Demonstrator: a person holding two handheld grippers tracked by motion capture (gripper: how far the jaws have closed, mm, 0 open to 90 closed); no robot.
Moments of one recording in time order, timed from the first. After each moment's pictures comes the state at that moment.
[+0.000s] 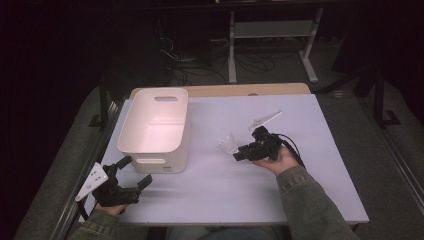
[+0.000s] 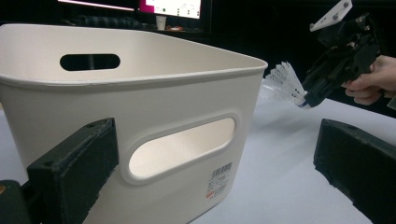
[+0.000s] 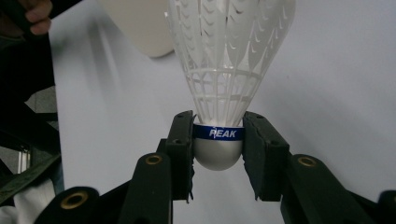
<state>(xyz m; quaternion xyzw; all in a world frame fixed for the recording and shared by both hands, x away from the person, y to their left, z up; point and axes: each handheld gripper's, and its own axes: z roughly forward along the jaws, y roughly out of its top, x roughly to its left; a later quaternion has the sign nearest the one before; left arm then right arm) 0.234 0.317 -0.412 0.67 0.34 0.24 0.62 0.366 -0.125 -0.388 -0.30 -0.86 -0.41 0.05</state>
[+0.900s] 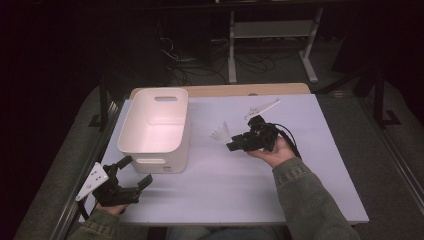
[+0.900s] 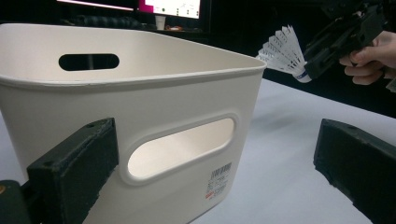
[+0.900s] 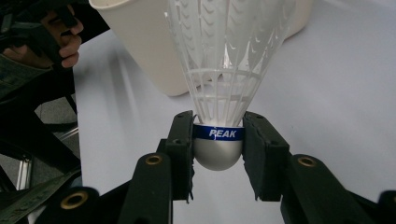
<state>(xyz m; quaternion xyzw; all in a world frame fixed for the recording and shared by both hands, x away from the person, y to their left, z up) 0.235 0.317 -0.412 0.67 0.34 0.24 0.62 0.370 -0.111 -0.351 -0.28 -0.85 -0.44 0.03</state>
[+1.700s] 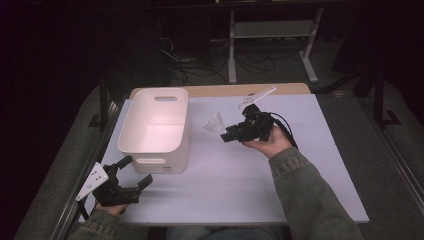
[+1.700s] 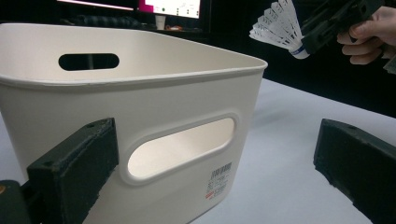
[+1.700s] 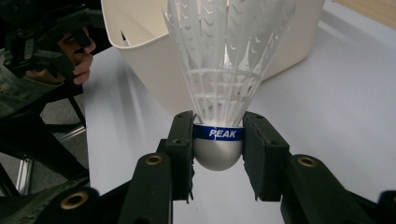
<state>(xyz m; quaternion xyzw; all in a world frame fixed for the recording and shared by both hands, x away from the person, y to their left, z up) 0.235 0.317 -0.412 0.67 0.34 0.24 0.62 0.379 -0.098 -0.319 -0.26 -0.86 -0.44 0.03</state>
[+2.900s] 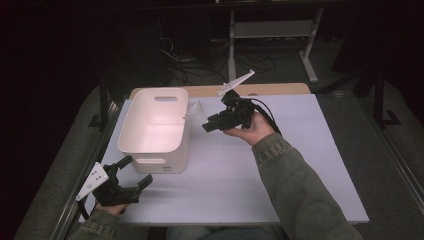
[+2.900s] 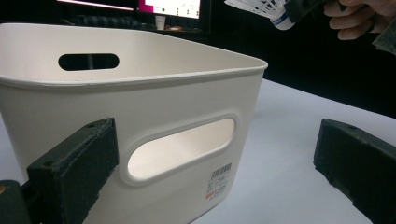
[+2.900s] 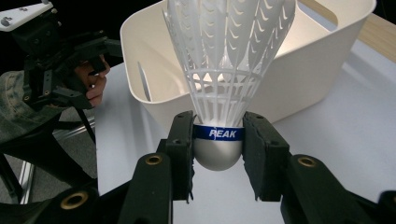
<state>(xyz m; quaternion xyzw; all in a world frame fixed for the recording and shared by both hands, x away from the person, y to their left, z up) 0.236 0.317 -0.413 0.67 0.34 0.24 0.62 0.393 -0.050 -0.283 -0.24 -0.86 -0.44 0.04</state>
